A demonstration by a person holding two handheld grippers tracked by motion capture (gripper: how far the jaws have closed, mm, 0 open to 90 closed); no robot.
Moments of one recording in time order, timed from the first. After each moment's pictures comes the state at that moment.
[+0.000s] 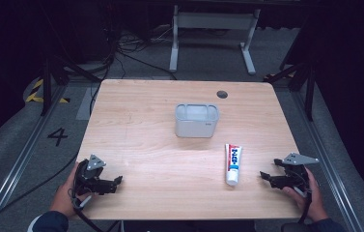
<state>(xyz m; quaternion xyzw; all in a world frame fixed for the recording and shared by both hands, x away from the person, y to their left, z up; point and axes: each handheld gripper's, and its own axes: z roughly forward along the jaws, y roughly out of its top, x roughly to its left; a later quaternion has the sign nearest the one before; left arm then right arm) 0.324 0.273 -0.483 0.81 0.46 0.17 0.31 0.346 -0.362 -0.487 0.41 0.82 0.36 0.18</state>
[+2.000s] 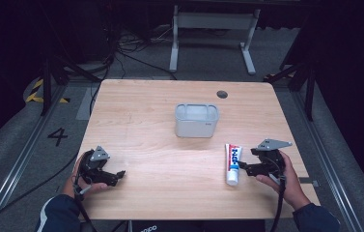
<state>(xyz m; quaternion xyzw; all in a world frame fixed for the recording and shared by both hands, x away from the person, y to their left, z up) 0.355 0.276 -0.483 0.85 0.39 0.14 0.32 0.363 -0.271 -0.434 0.40 0.83 0.35 0.17</state>
